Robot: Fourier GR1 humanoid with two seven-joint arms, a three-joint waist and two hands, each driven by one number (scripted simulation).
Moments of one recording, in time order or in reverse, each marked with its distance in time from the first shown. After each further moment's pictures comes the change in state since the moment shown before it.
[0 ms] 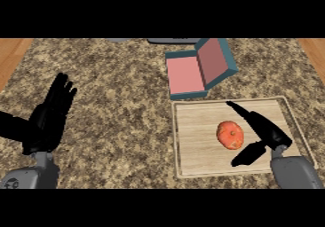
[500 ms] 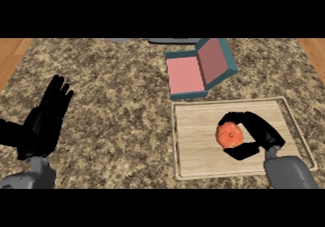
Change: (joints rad) left arm 0.031 -0.004 0.008 -0.045 -0.001 -0.008 0.013; right arm -0.006 0.016 0.032 0.028 0.091 -0.068 -0.094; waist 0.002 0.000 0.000
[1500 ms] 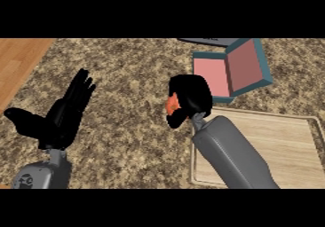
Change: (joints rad) left arm -0.067 -0.030 -0.084 0.031 -0.011 -0.053 -0.002; right arm -0.459 0.198 0.325 0.129 0.338 -0.297 0.485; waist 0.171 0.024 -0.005
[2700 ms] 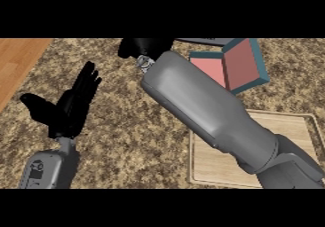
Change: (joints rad) left arm -0.086 -0.016 0.003 0.081 -0.025 0.030 0.000; right arm -0.695 0.002 0.107 0.374 -0.012 -0.314 0.571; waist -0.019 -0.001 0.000
